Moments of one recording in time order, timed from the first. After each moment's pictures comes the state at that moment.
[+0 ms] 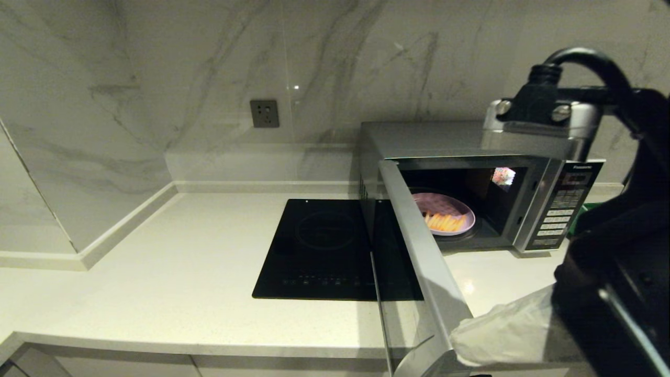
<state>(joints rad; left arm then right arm) 0.00 0.00 0.00 -0.01 0.01 -0.05 1.08 1.64 -1.90 1.17 0.03 0.48</state>
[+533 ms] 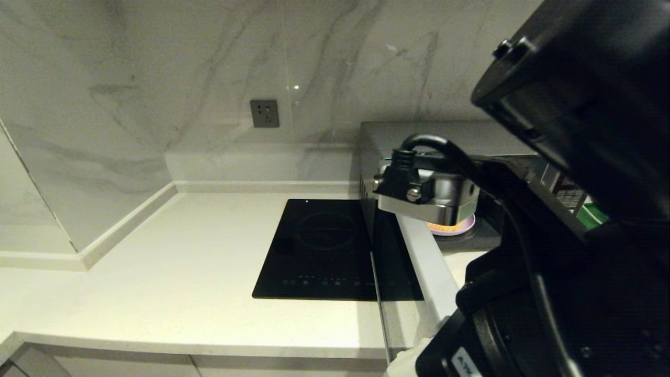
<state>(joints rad) 0.00 0.00 0.00 -0.01 0.01 -0.05 1.15 1.76 -1.94 1.16 -0.02 0.48</state>
